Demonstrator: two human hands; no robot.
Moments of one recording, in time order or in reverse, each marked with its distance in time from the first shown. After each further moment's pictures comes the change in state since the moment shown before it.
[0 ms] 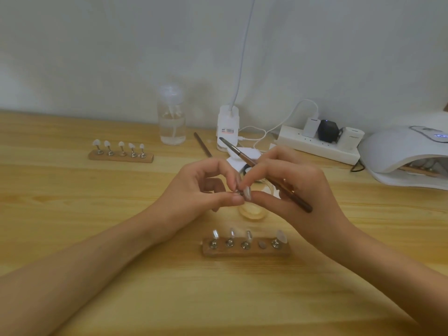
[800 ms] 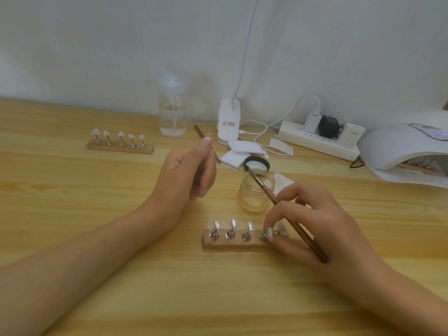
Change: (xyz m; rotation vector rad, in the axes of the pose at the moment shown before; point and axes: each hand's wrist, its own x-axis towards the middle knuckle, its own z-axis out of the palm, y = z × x) left_hand 0.000 -0.001 0.003 -0.068 0.293 0.050; right_hand -0.055 -0.021 -0.012 -0.379 -0.178 0.093
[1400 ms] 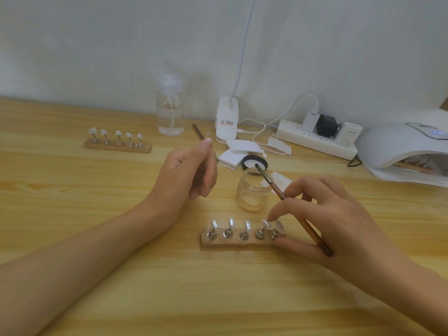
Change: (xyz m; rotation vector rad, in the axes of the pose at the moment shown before) left_hand 0.000 -0.001 -0.001 -0.002 -0.055 -0.021; right_hand 0.000 0.005 -0.016 -0.256 -0.056 -0.033
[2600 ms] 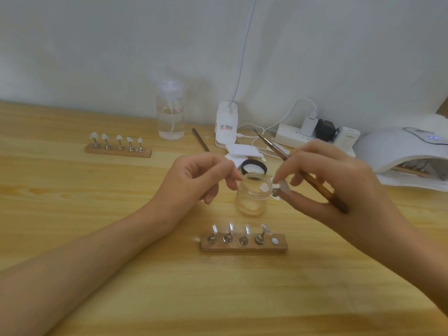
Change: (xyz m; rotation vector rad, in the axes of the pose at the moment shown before) left_hand -0.001 0.001 0.001 0.062 -0.088 -0.015; right_hand 0.032 0.003 -0.026 0.319 0.160 0.005
